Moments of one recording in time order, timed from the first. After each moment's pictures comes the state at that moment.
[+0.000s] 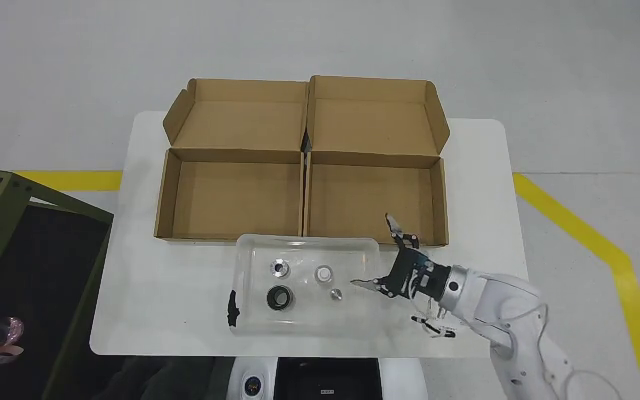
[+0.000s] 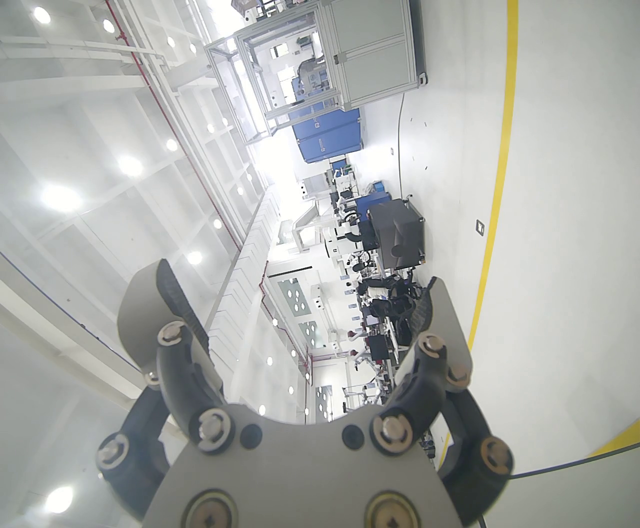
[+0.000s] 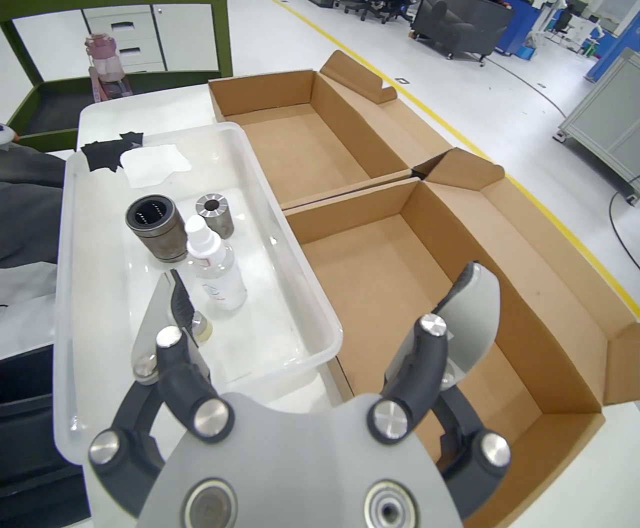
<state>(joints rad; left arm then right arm) -0.33 -0.16 -0.45 -1.44 1.96 -0.37 0.19 -1.55 -1.19 1.40 -2.04 -1.46 -0.85 0.16</state>
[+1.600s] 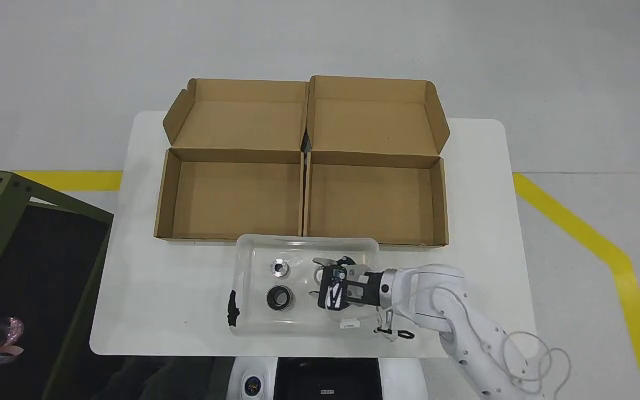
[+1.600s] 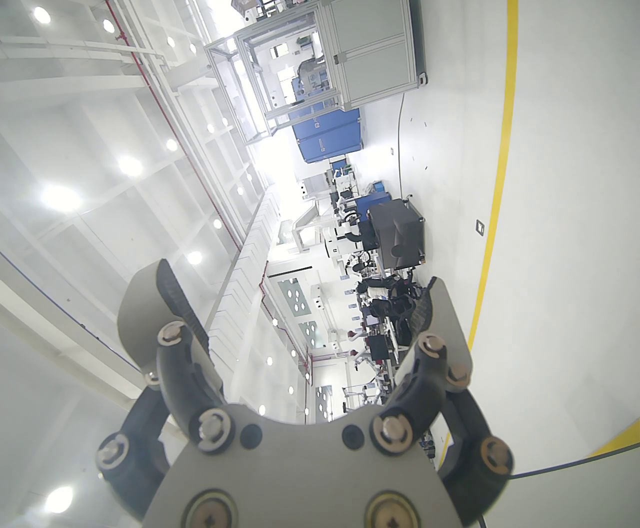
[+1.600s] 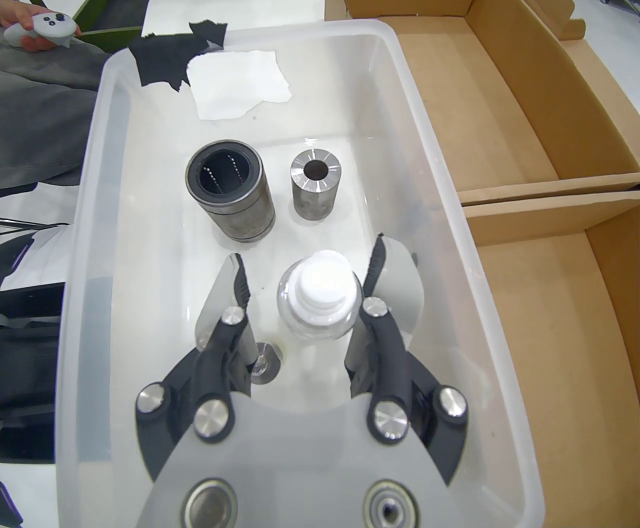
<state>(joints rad) -0.33 -0.16 -0.45 -1.44 1.96 -0.37 0.19 -1.32 -1.19 1.03 -1.87 -1.42 -0.82 0.42</state>
